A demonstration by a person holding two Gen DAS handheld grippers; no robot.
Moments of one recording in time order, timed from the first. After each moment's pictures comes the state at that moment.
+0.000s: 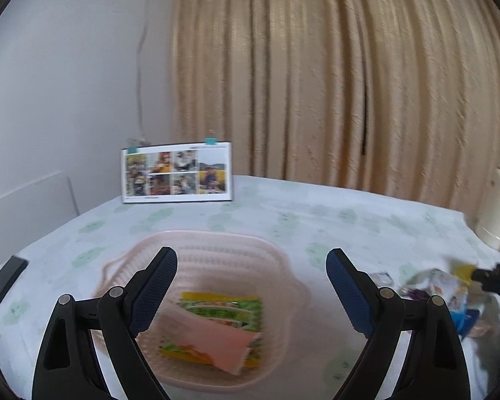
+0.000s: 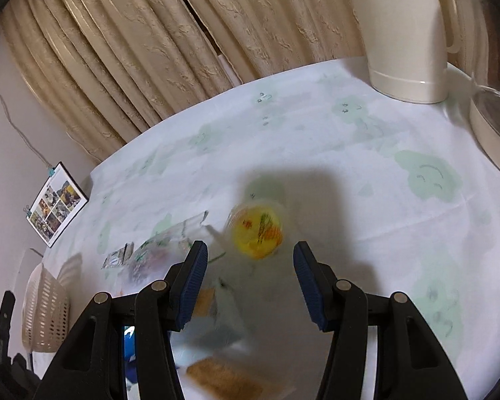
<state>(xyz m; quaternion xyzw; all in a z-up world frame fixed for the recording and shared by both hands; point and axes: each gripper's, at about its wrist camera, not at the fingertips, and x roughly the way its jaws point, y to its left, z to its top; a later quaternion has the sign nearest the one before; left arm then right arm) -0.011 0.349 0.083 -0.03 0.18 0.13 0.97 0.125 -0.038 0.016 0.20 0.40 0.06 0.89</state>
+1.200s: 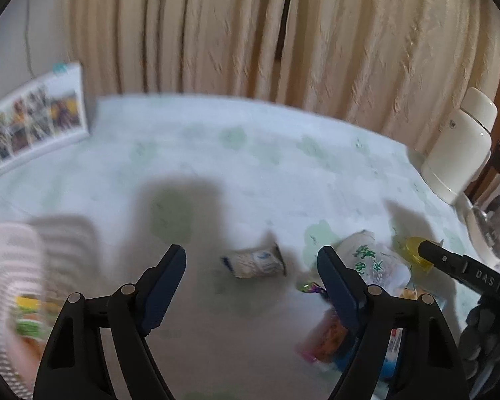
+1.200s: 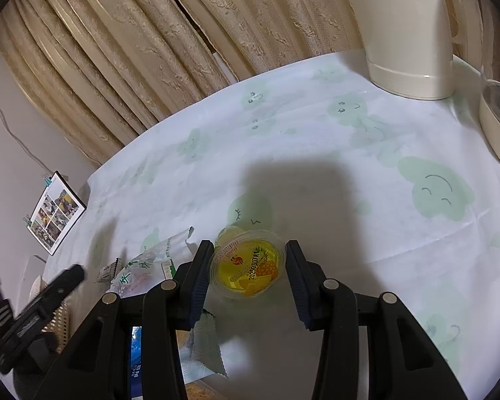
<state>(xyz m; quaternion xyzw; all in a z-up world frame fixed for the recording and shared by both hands) 0.138 0.260 0.043 -0.06 0.40 -0.06 0.91 0.142 -0.051 0.009 0.22 0.40 0.07 0.89</state>
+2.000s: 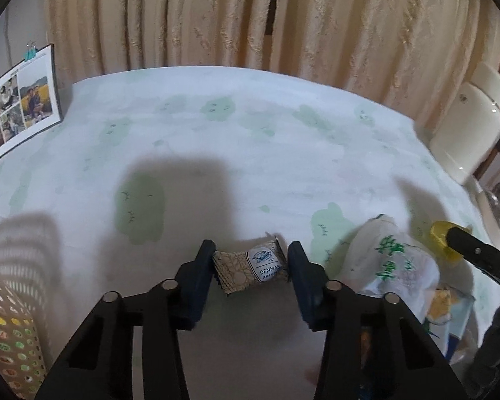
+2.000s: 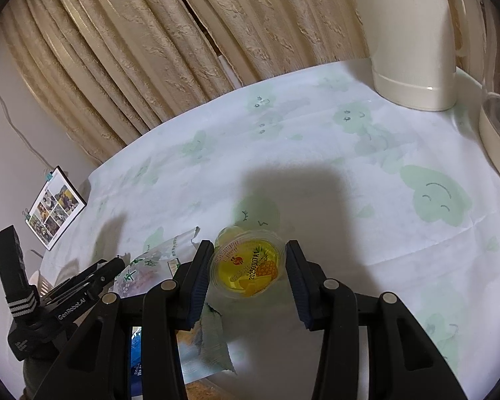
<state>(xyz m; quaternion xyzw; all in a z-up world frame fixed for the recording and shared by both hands) 0.161 0.250 0.011 -0.04 0.42 -0.08 0.90 0.138 -0.047 0.016 0.20 0.39 0.07 0.90</state>
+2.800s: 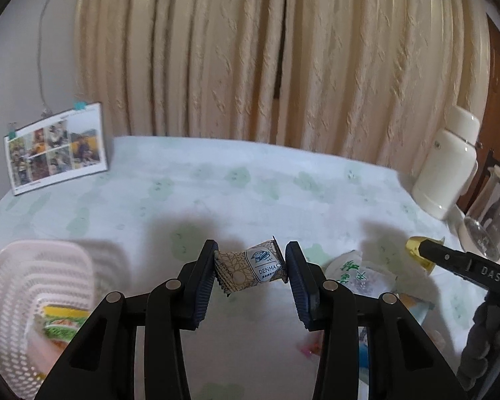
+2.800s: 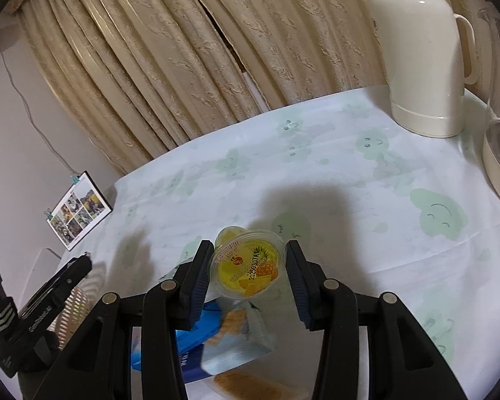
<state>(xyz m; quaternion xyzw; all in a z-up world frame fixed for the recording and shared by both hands) 0.088 0.271 0.083 -0.04 0.29 -0.04 0.95 0.120 -0.041 0.047 0.20 0.36 0.11 0.91</state>
